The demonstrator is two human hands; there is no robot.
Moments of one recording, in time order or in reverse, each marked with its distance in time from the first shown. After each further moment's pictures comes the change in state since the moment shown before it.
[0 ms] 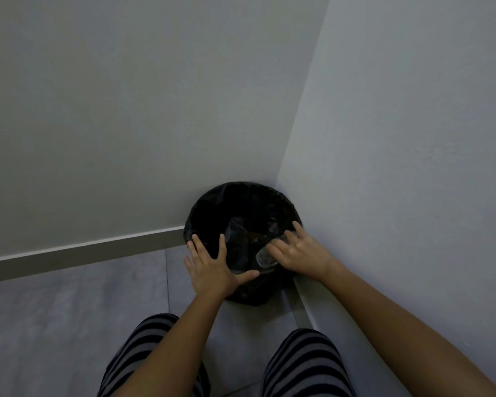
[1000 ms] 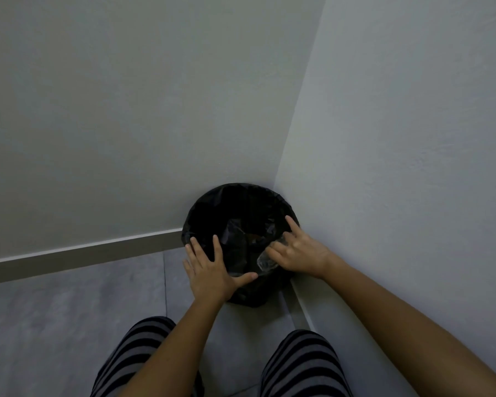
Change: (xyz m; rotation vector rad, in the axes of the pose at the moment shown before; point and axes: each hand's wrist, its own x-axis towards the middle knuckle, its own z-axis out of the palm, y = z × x) left_hand -0.005 0.000 0.006 -0.068 0.100 0.022; right_hand 0.002 0.015 -0.014 -0.158 0.049 -0.102
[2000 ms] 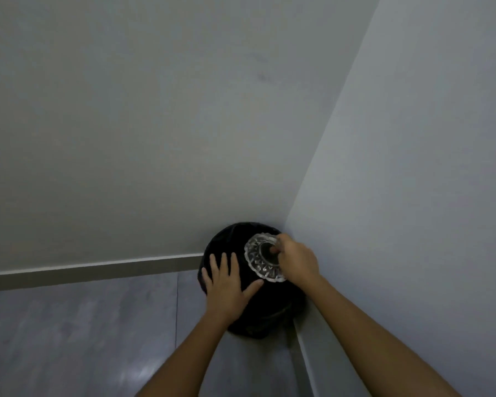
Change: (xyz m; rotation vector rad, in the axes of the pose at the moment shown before) left_hand -0.009 0.030 -0.089 -0.160 0.010 0.090; right_hand 0.072 0.074 -0.076 1.153 -0.478 0.943
